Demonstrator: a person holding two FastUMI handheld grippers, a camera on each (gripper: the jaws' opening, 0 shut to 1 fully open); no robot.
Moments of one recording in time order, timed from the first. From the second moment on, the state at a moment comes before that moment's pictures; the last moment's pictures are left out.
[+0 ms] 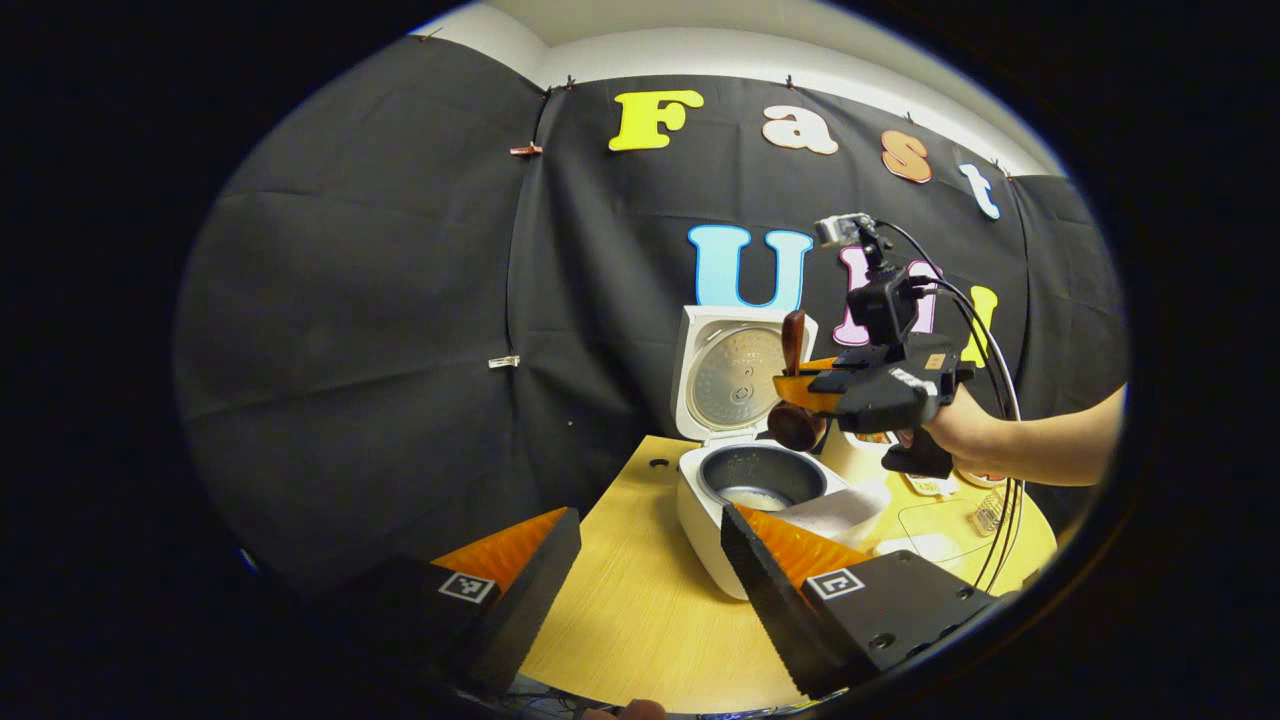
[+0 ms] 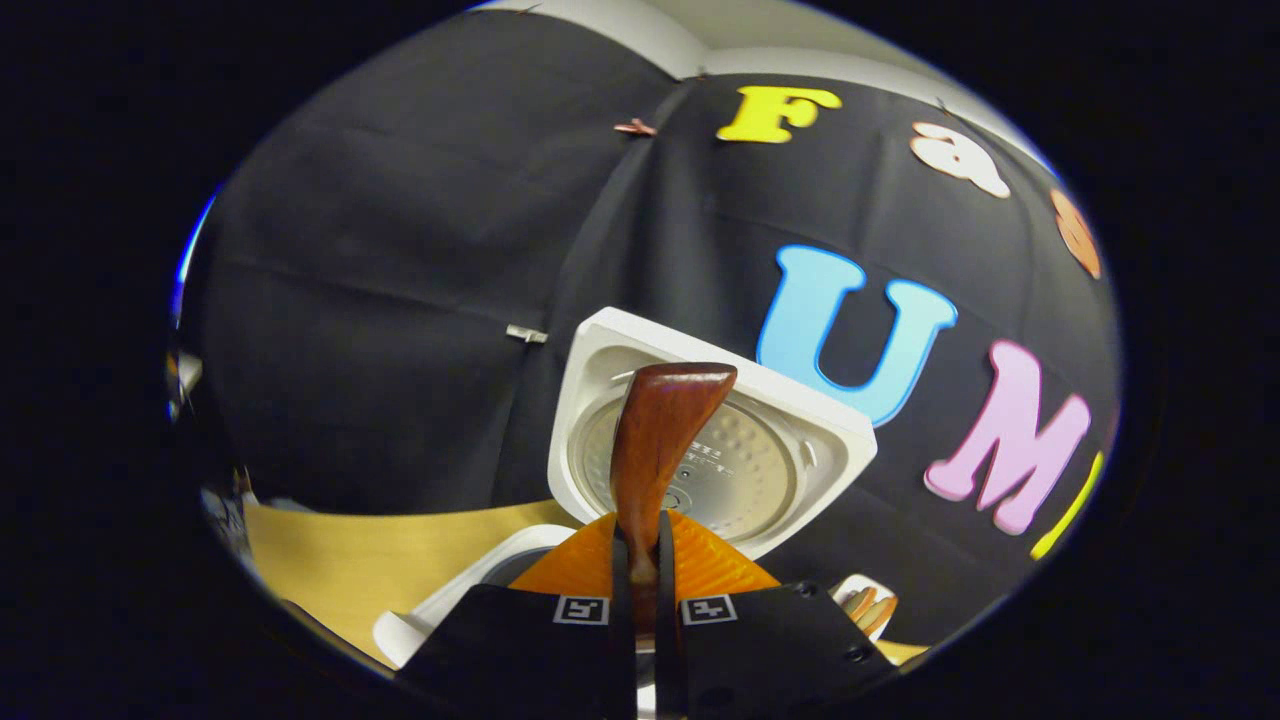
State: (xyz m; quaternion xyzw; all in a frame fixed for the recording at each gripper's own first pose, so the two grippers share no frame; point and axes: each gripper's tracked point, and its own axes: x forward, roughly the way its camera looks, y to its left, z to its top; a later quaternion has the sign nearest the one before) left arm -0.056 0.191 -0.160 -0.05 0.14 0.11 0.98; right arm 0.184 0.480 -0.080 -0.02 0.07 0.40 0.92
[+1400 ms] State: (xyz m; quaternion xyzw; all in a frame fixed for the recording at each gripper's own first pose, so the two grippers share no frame) left arm -0.052 0.074 -0.109 -0.05 0.11 0.08 0.99; right arm 0.176 0.019 -0.092 0.21 0.09 0.14 0.96
